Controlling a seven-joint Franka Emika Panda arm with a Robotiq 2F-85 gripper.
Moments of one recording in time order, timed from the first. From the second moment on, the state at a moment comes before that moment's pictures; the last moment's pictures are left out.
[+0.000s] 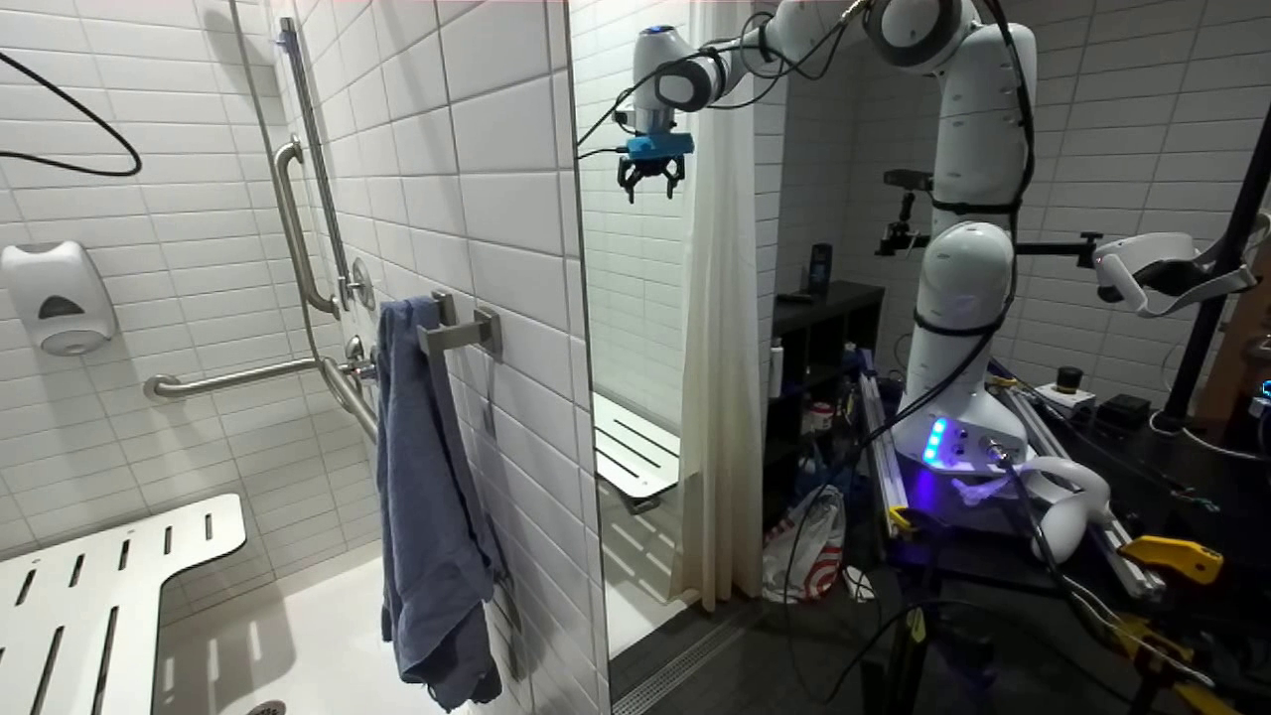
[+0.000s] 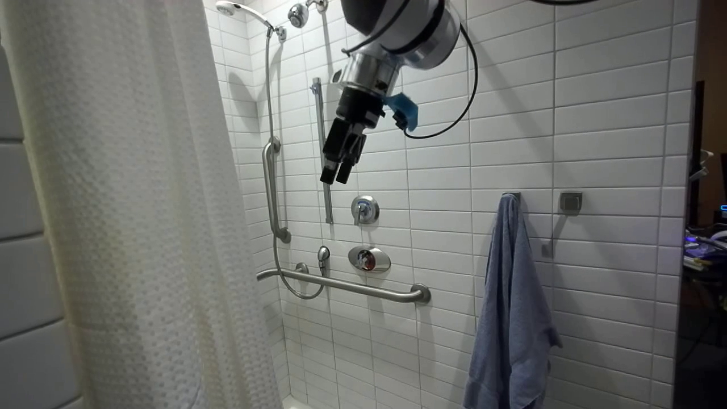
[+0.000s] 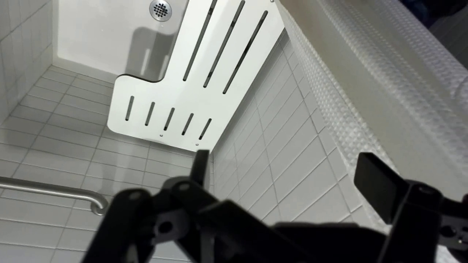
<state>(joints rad) 0.21 0.06 0.13 -1.78 0.33 2.12 -0.77</state>
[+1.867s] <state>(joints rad) 0.12 -0.04 0.08 -1.77 0.53 1.61 -1.80</state>
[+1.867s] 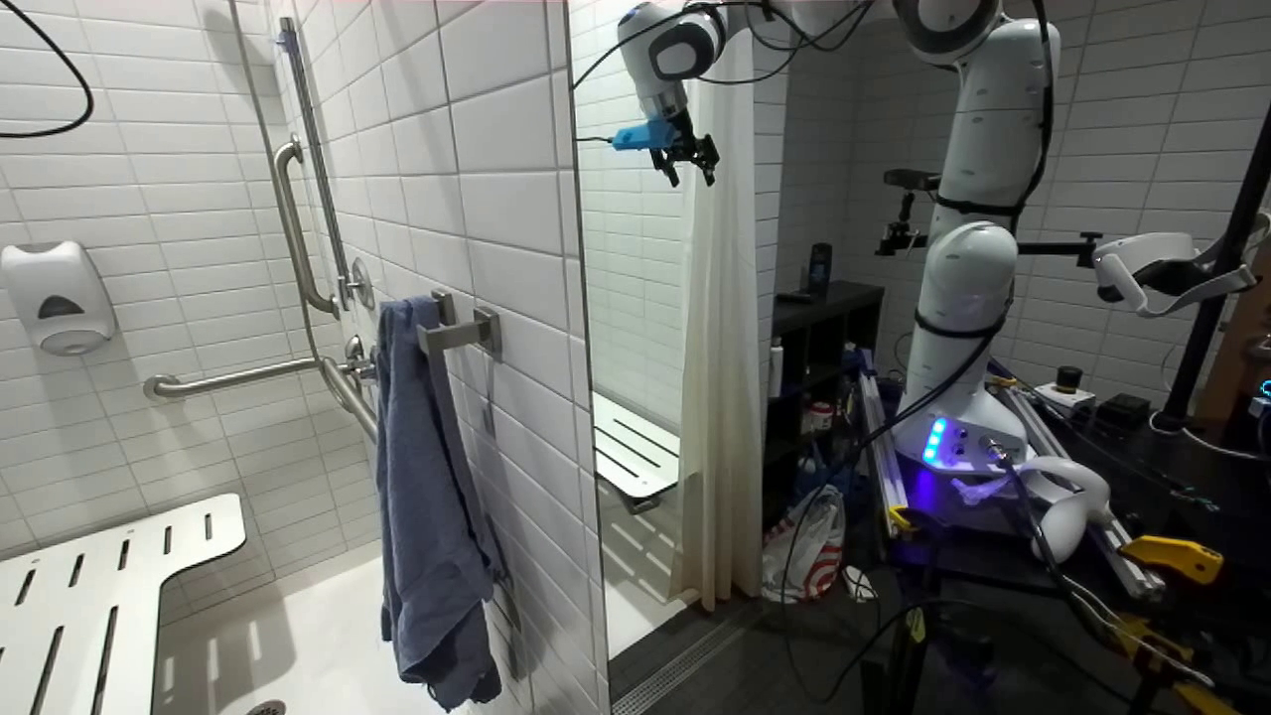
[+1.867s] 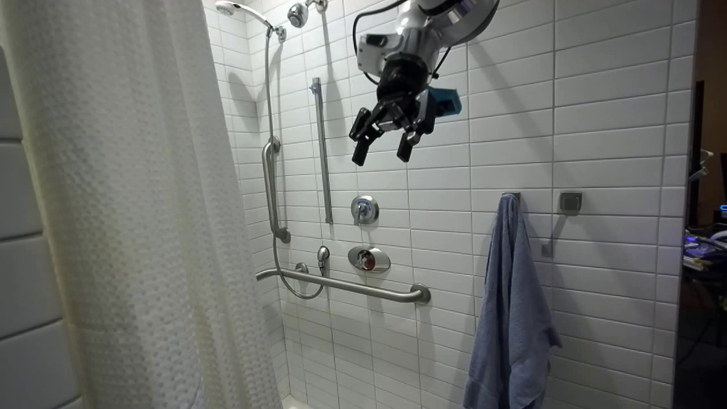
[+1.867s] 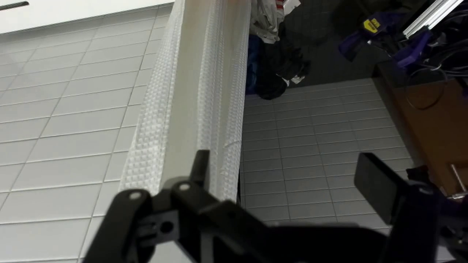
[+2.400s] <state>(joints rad) 0.13 0.10 0.11 -1.64 0.53 1.61 -1.85</state>
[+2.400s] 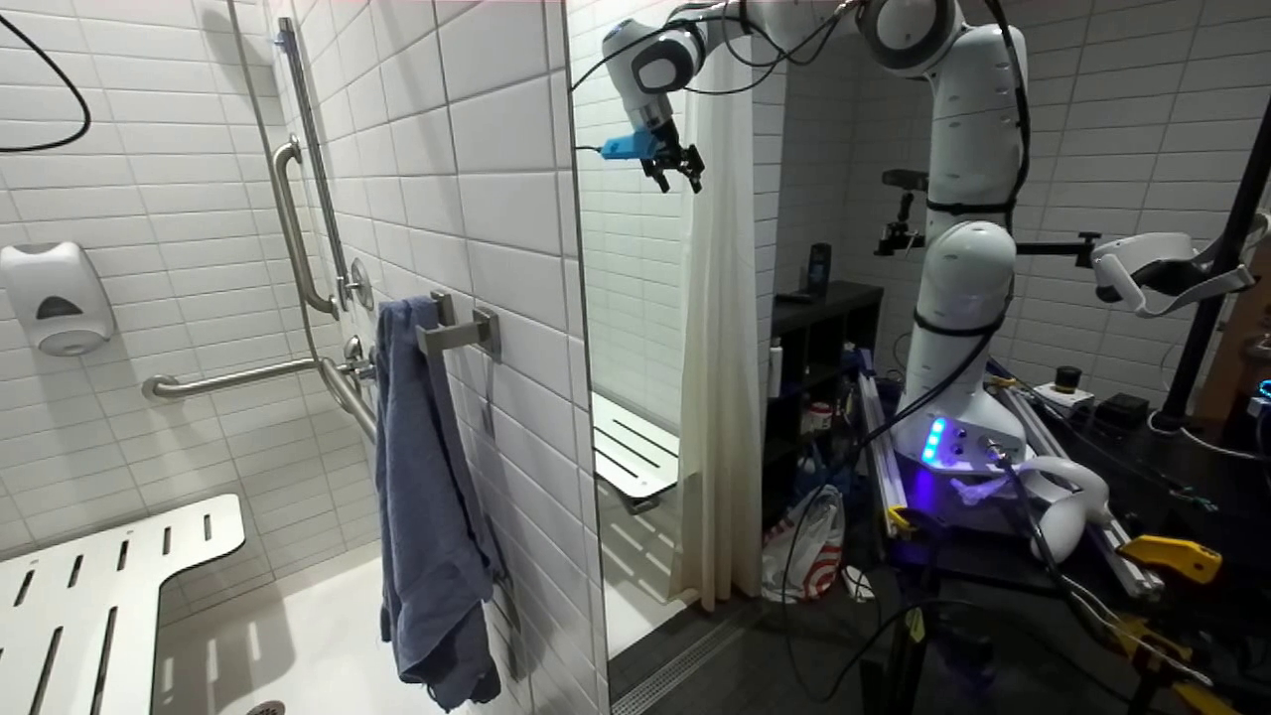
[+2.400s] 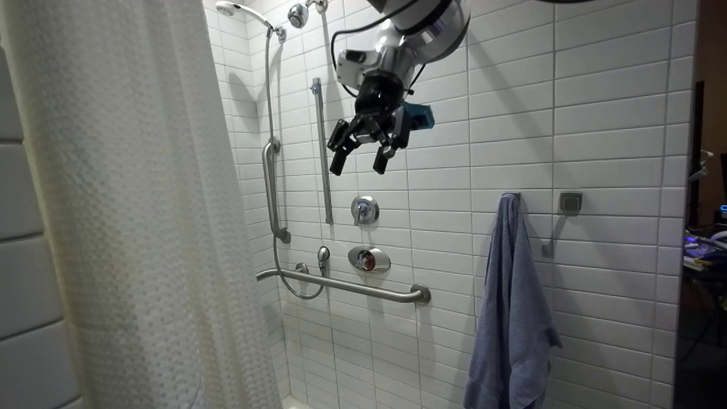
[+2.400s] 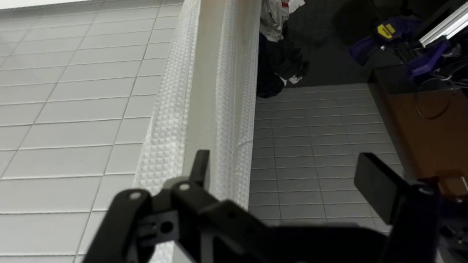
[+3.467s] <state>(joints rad) 0.14 0.42 0.25 -1.29 0.66 1.54 -1.96</state>
